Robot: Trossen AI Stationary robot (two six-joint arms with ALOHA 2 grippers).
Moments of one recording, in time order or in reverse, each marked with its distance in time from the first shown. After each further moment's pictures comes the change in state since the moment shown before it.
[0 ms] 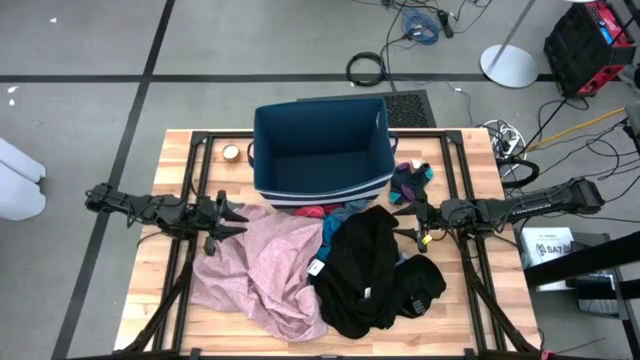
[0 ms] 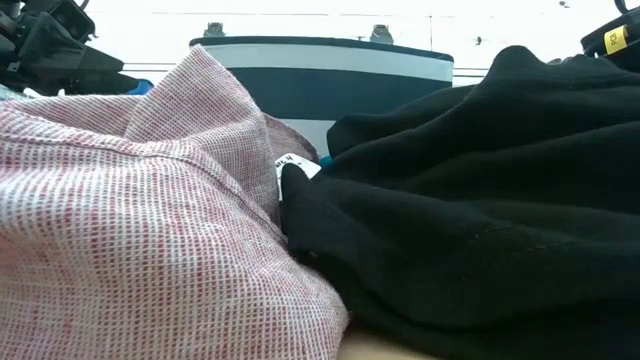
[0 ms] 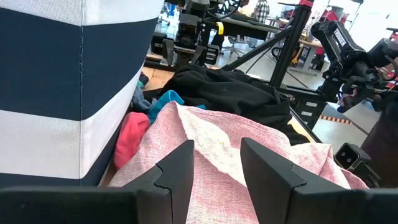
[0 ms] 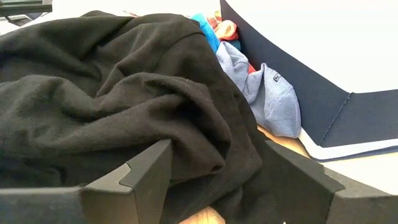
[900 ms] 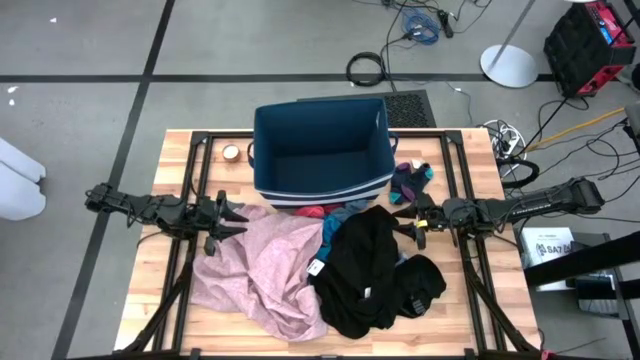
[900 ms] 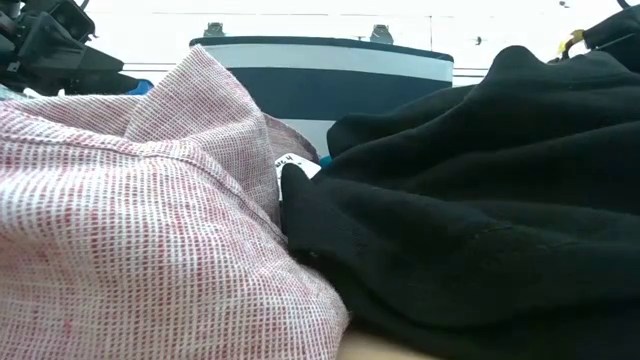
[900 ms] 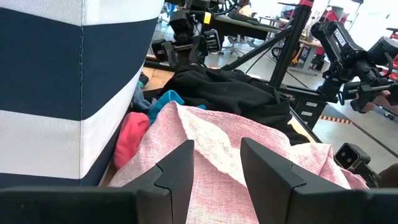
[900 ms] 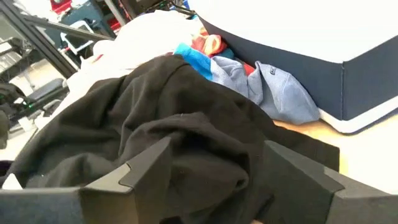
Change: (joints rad) left arm 0.000 0.000 0.000 0.000 0.000 0.001; right arm 0.001 0.000 0.000 0.058 0.002 0.413
